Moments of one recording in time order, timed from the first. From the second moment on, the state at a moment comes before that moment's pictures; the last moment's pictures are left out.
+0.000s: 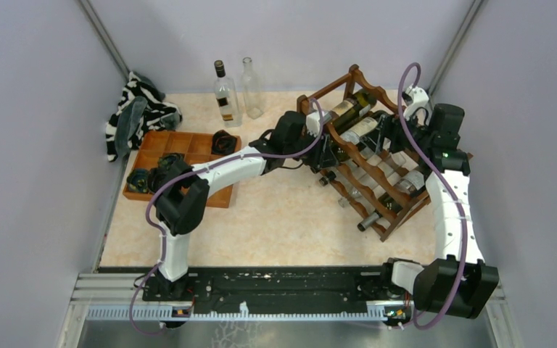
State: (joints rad) left arm -0.80 2.01 1.53 0.05 0.41 -0.38; right arm -0.17 1.16 1.13 -0.46 -0.73 -0.04
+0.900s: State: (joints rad) left arm -0.79 2.02 1.48 0.22 0.43 -0.46; right arm -0.19 1.16 1.10 -0.42 -0.73 0.03
